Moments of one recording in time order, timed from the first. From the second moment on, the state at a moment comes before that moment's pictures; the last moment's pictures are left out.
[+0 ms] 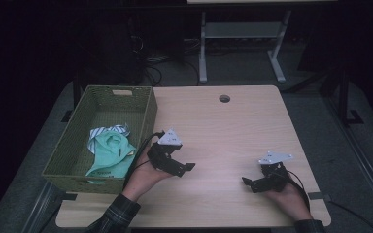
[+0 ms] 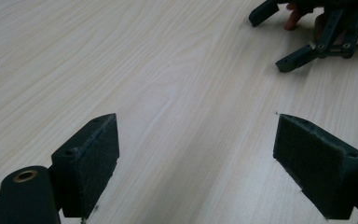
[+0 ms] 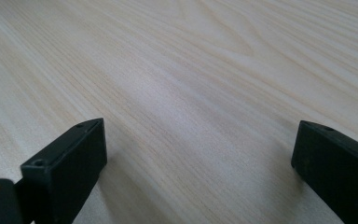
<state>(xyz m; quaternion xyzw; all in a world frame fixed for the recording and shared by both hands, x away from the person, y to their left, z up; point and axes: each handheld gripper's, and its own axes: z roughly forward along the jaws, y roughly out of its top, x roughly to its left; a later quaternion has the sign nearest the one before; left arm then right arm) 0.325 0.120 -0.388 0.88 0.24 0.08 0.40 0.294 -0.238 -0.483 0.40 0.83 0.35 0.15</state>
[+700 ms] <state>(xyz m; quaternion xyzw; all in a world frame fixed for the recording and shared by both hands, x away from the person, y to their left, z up) 0.332 0.129 -0.373 0.89 0.21 0.03 0.41 0.294 -0.238 -0.483 0.40 0.83 0.35 0.15</state>
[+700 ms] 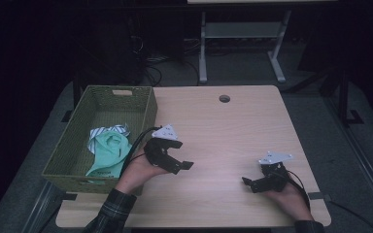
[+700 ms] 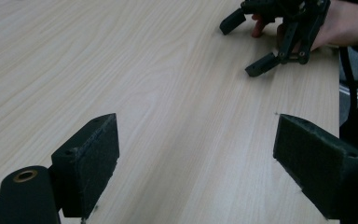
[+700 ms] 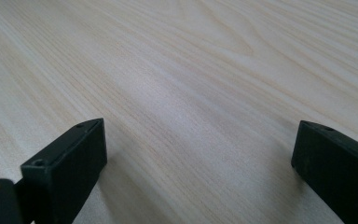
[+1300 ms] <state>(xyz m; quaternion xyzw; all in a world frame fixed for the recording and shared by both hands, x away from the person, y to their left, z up) 0.334 0.147 -0.361 0.88 0.22 0.05 0.42 0.294 -0.238 -0.483 0.40 0.83 0.35 0.15</state>
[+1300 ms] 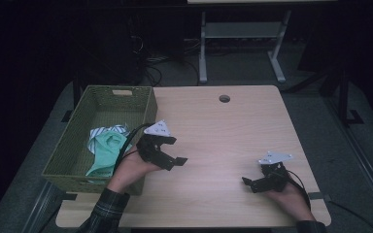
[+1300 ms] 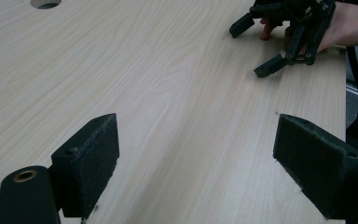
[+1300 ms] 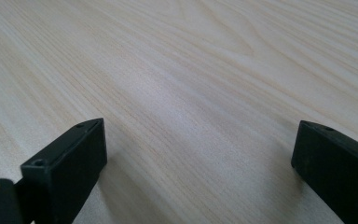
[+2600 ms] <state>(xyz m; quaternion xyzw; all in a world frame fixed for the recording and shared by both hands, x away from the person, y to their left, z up) 0.340 0.192 -0.354 0.87 0.26 0.08 0.41 0.294 -0.238 -0.483 0.39 0.84 0.35 0.15</state>
